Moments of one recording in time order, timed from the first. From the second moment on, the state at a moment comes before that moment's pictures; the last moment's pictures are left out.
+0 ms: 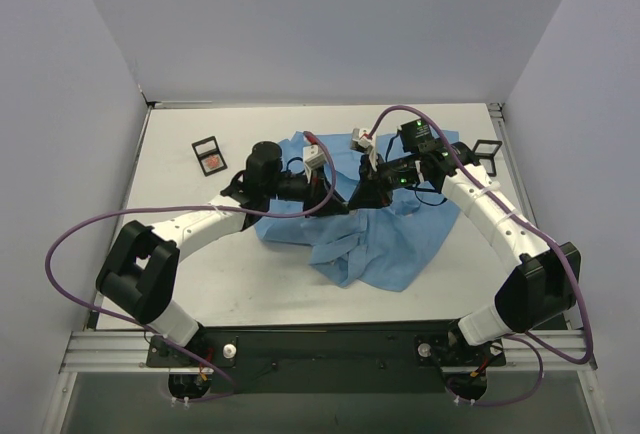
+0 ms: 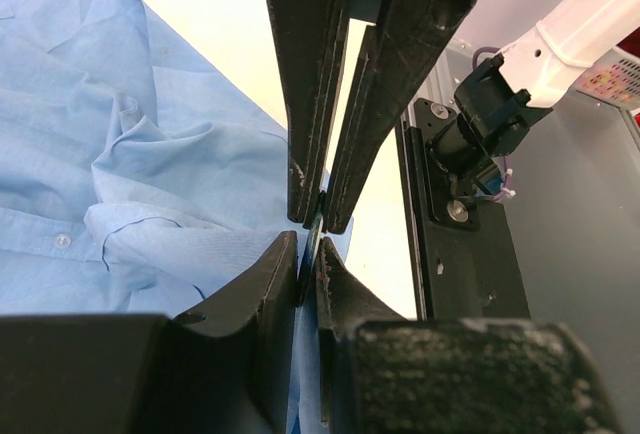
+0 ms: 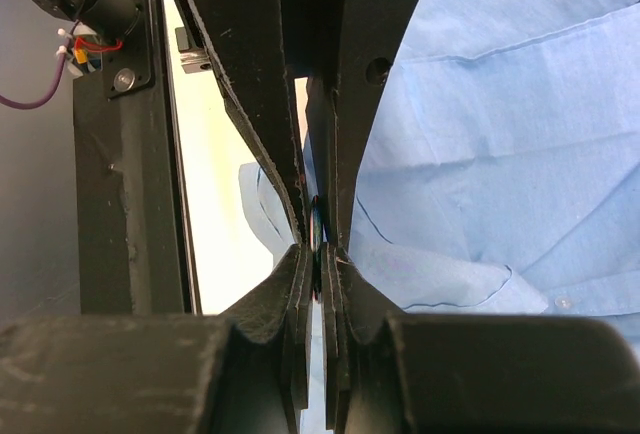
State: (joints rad) left arm -0.59 1.58 1.00 0.36 0.98 -0.21; right arm 0.42 1.48 1.33 -0.78 -0.89 -0.52
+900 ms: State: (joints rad) left arm -0.53 1.58 0.92 0.60 1.04 -0.37; right arm 0.43 1.47 1.33 -0.79 -0.92 -0.52
